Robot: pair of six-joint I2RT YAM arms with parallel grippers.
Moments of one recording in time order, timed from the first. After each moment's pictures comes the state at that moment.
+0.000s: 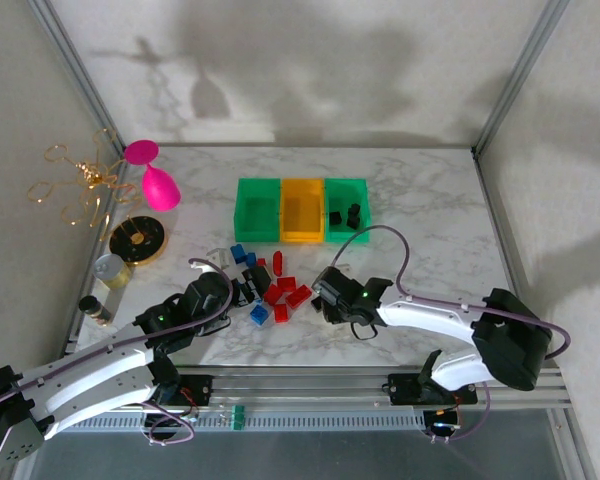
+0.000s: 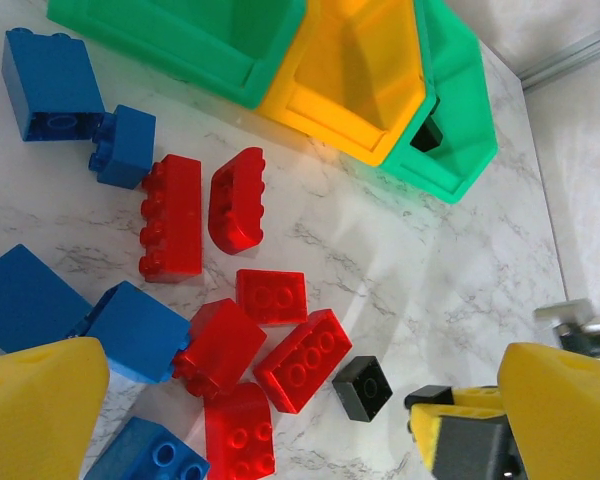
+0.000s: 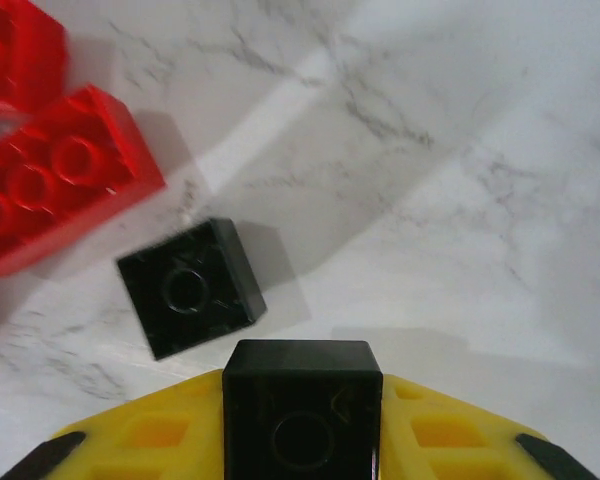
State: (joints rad) left arm -0.84 0.78 0.45 -0.22 -0.30 -1.03; right arm 1.01 1.37 0.76 -0.55 0.22 0.74
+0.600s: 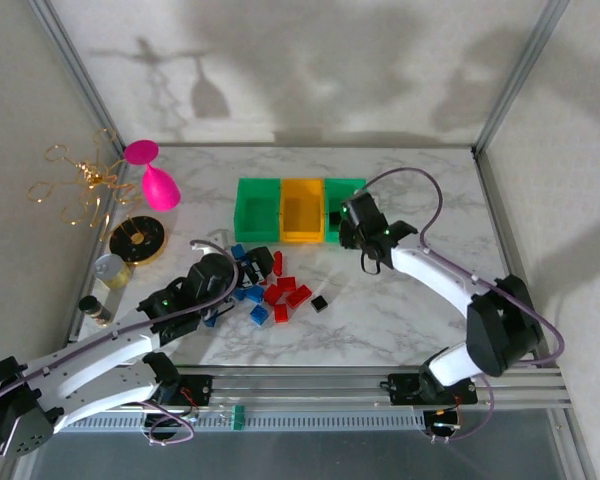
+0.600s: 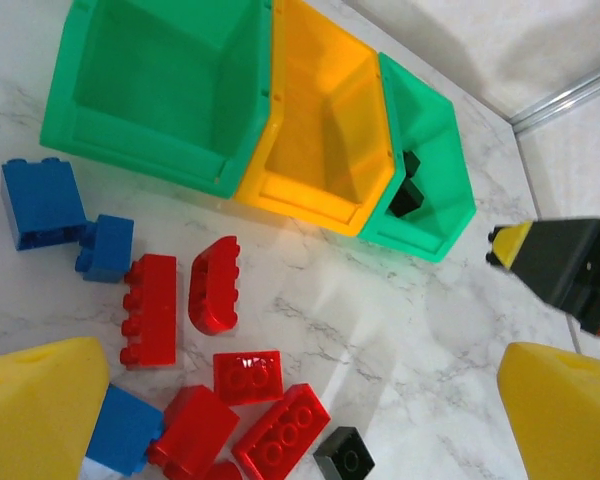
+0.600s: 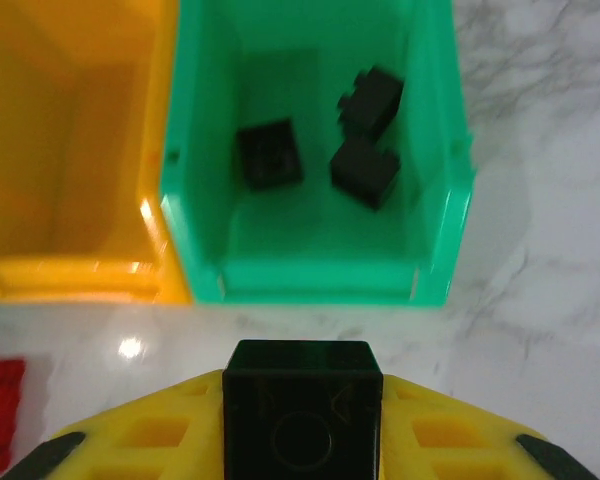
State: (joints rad) left arm -0.79 0.90 0.60 -0.20 -0.35 -0.93; right arm 0.60 1.51 1.07 -0.45 0.26 0.50
